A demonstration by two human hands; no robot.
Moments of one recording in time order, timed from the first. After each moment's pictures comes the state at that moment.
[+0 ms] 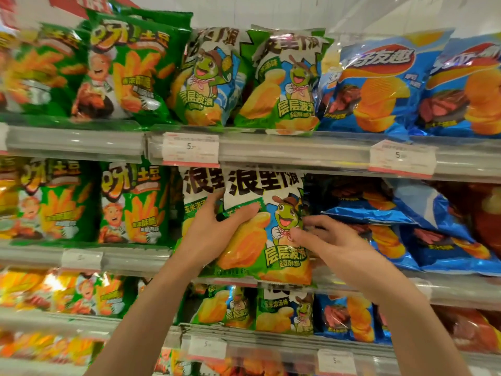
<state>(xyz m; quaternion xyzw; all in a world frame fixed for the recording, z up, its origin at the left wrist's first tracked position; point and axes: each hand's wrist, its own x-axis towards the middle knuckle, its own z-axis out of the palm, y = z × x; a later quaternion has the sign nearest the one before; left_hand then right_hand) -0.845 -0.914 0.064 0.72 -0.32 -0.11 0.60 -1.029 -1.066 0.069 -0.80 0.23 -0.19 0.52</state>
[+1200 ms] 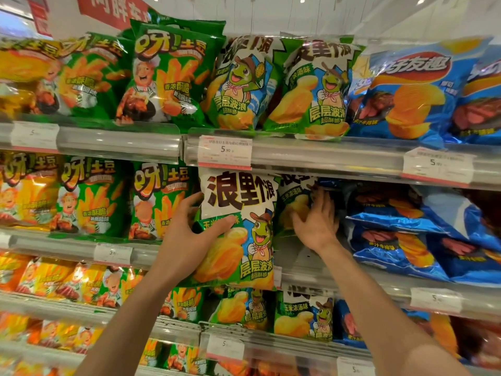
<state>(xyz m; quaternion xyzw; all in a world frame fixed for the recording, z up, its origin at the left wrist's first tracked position) -0.804 -0.850 0.039 0.72 -0.32 0.02 0.61 -0.898 -1.114 0.024 -0.86 0.36 -0.28 0.23</state>
